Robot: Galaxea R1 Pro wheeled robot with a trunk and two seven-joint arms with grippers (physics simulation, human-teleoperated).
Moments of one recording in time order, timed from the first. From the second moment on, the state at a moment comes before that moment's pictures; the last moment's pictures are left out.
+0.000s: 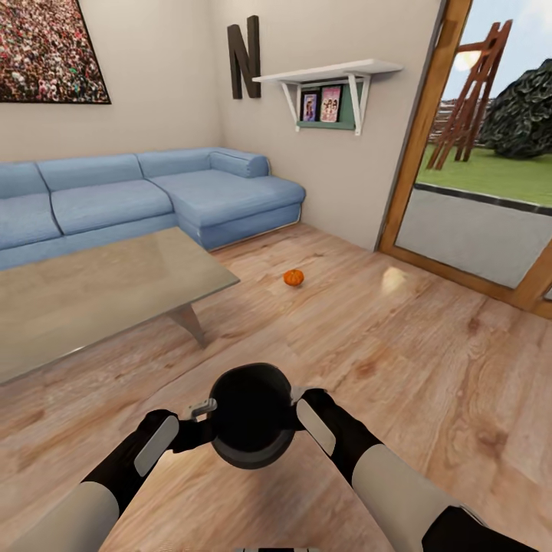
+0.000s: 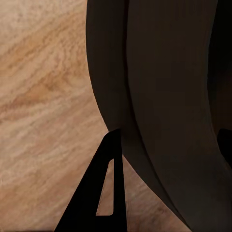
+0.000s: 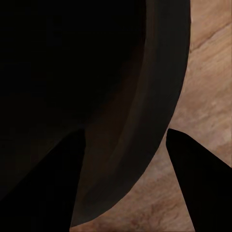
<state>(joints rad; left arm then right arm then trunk) -0.62 0.12 -0.35 -0.75 0.82 0.71 0.18 -0.78 0.17 0.53 -0.60 -0.68 0.68 -0.32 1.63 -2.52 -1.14</state>
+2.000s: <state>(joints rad) -0.62 0.12 -0.34 -0.75 0.82 0.71 0.18 -0.78 0.17 0.53 -0.61 -0.68 0.68 -0.33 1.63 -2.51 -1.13</state>
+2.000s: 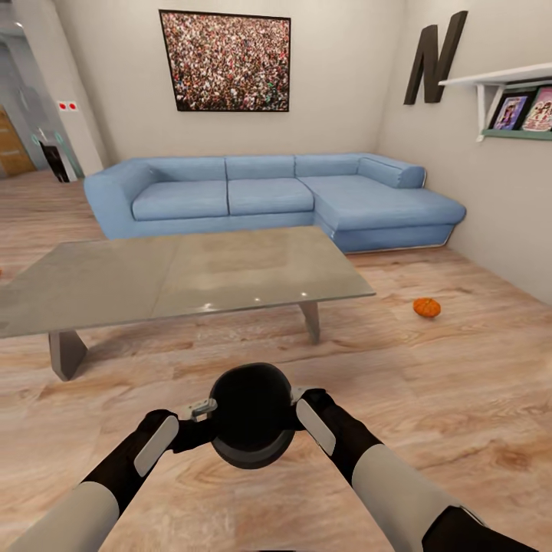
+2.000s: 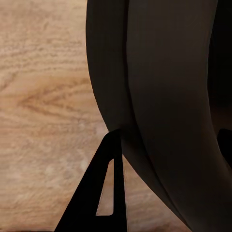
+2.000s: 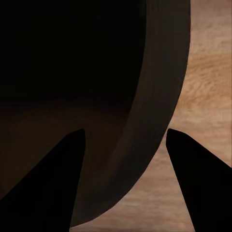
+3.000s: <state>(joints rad) -0.62 0.12 -0.35 -0.75 0.82 0.71 0.18 -0.78 0.17 0.53 -0.60 -0.68 0.68 -0.33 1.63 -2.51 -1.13</state>
